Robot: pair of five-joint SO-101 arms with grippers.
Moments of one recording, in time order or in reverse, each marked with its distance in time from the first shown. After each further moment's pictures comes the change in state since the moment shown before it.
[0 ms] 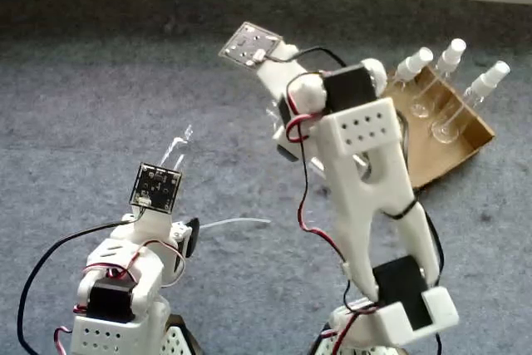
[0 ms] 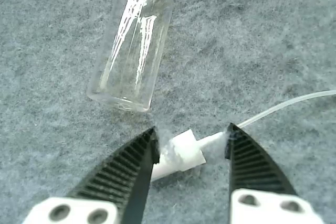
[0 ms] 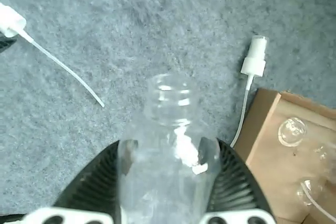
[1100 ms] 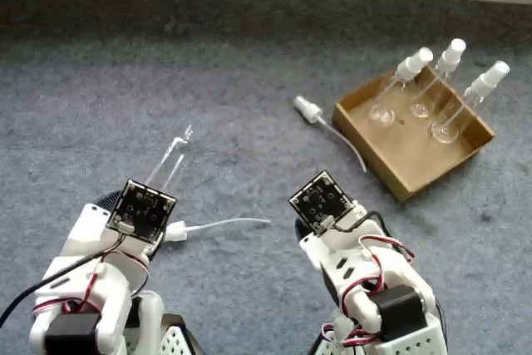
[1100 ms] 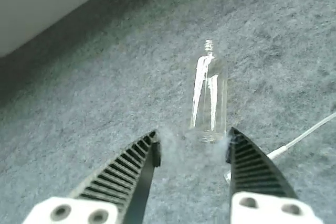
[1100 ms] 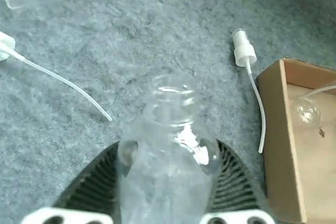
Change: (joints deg) left arm -9.8 4.8 -26.7 10.3 -24.5; right arm 0.3 -84.8 89.9 -31.9 -12.1
